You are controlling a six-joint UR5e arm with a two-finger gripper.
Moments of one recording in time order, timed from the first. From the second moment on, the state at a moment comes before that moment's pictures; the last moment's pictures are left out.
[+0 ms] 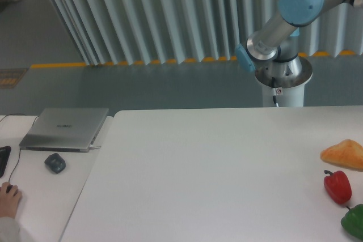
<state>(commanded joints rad) 2.79 -2.26 -1.17 -1.15 1.74 1.48</state>
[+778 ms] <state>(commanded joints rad) 2.79 -2.27 -1.18 -1.15 1.74 1.58</state>
